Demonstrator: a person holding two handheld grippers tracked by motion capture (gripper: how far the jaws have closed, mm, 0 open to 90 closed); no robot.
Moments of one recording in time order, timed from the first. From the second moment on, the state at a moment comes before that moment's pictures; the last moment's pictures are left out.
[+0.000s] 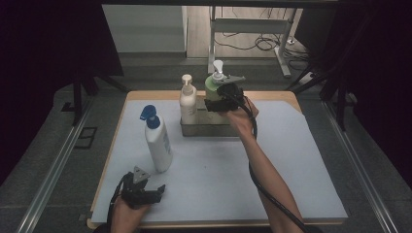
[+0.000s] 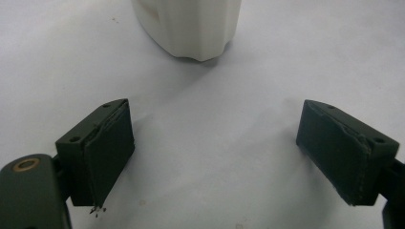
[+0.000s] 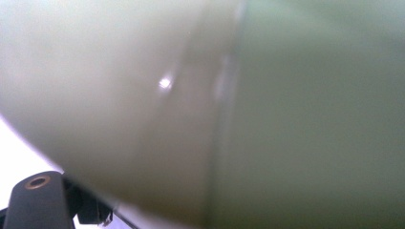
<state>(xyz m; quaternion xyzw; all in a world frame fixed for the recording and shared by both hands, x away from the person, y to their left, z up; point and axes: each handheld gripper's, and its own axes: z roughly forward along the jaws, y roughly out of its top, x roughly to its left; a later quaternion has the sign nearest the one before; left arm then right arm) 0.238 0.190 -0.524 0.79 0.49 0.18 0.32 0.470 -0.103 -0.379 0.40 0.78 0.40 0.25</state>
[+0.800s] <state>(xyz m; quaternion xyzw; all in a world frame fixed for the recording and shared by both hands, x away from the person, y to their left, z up) 0.238 0.190 -0.524 0.79 0.49 0.18 0.32 0.472 -0.111 -0.411 0.41 0.79 0.39 0.23</state>
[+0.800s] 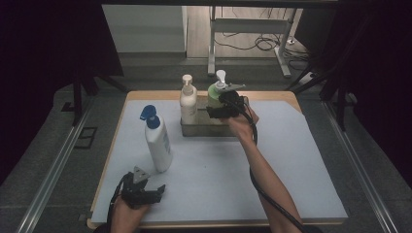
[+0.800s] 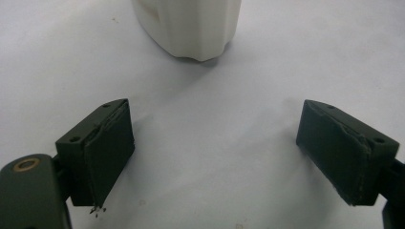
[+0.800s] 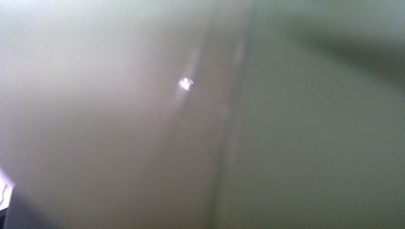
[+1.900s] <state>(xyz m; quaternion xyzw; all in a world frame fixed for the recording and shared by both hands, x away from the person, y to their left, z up) 0.238 0.190 -0.524 0.79 0.49 0.18 0.32 0.480 -0.116 -0.434 0.42 0.79 0.39 0.21</state>
